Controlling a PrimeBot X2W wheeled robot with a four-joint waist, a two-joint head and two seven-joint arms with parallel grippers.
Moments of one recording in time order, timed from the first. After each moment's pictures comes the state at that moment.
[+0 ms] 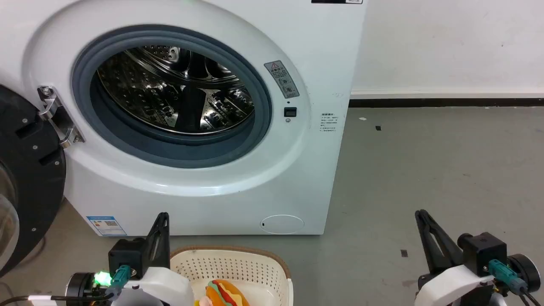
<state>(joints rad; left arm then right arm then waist) 0.02 0.05 0.00 0.00 -0.01 0.00 0.00 0.01 -0.05 0.00 0.00 0.01 0.13 0.00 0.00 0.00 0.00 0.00</state>
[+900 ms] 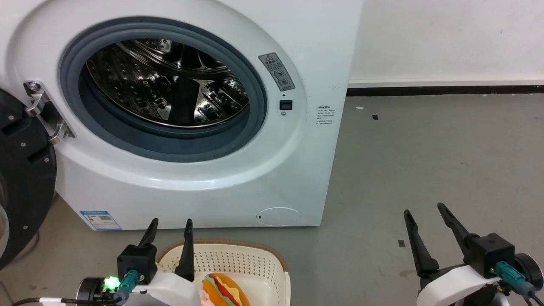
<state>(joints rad) 0.02 0.05 -0.03 0.05 -0.03 0.01 -0.04 0.01 -0.05 0.00 -0.01 0.03 0.13 -0.04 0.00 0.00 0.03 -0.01</state>
